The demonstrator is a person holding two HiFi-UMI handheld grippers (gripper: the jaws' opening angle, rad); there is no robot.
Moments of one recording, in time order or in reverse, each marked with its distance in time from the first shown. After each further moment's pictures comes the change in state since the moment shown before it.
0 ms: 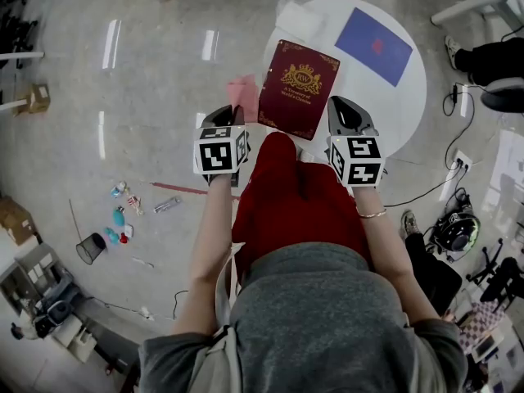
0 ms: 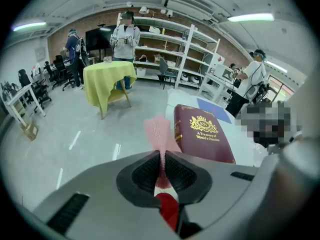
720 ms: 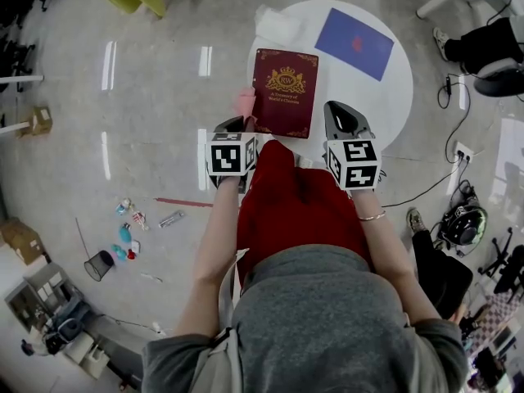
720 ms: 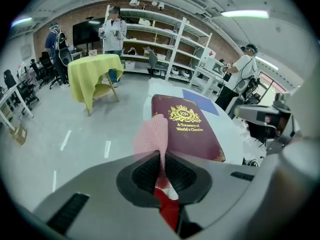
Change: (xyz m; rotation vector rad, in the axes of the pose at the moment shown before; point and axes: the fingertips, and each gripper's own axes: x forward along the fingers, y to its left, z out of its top) left arm 0.017 -0.058 -0.013 0.055 0.068 -0.099; right arm -0.030 -0.022 -0.005 0.021 -0.025 -0.036
